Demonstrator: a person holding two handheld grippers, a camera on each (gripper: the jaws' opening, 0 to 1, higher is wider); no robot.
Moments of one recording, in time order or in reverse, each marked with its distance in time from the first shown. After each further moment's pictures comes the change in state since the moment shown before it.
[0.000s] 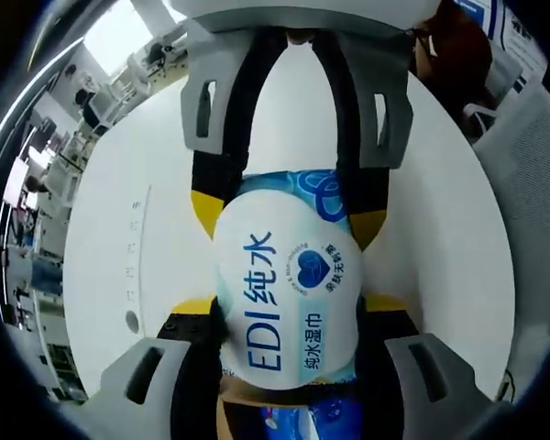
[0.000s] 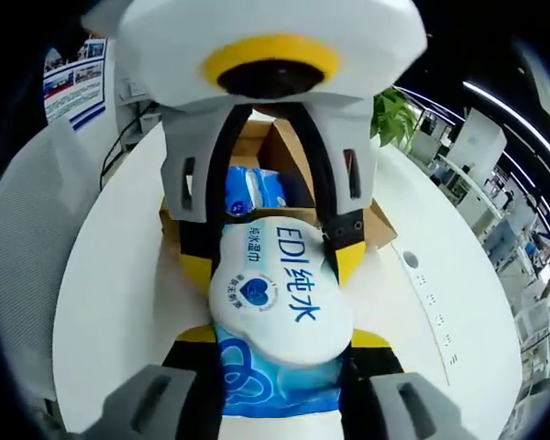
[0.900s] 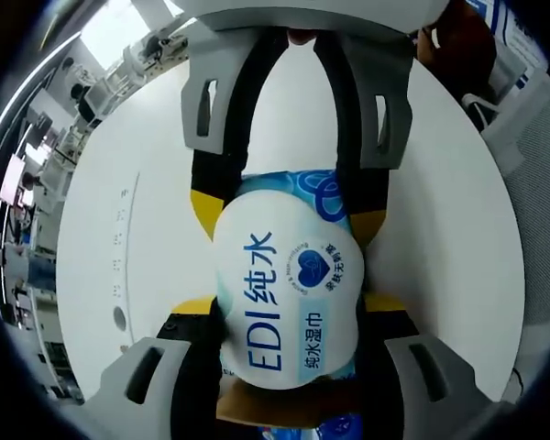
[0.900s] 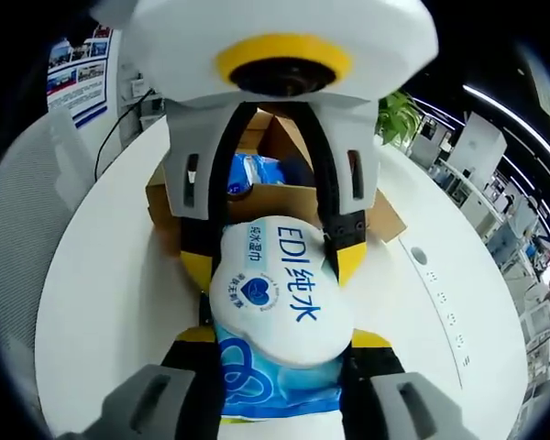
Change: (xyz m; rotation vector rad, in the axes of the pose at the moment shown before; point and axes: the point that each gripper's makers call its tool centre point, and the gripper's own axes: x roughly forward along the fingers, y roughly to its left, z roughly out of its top) left arm 0.021 -0.003 -0.016 -0.017 0.021 -0.015; right arm 0.024 0.001 -0.012 -0.009 -0.035 0.008
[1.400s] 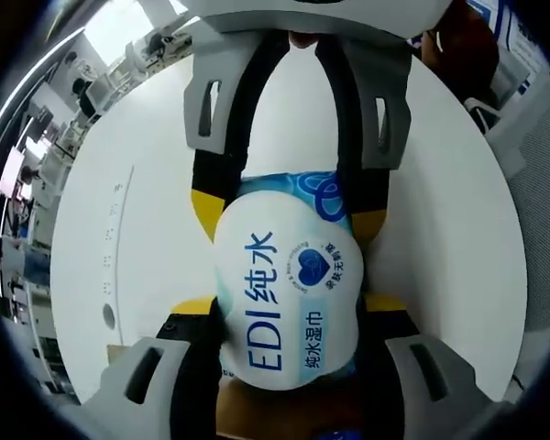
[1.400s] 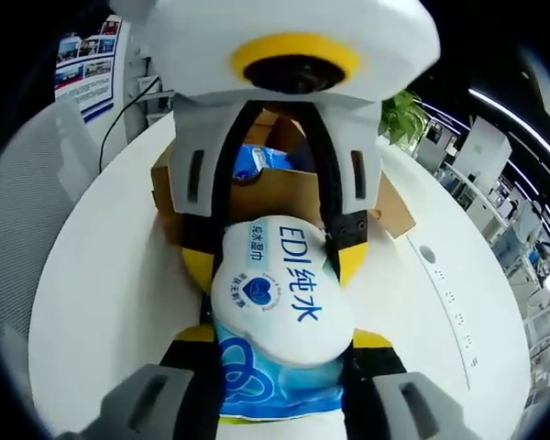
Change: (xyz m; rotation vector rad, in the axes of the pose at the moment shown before) left arm 0.012 -0.004 -0.002 -0.025 -0.010 -0.006; right arm 0.008 0.004 -0.012 -0.023 -0.017 0.017
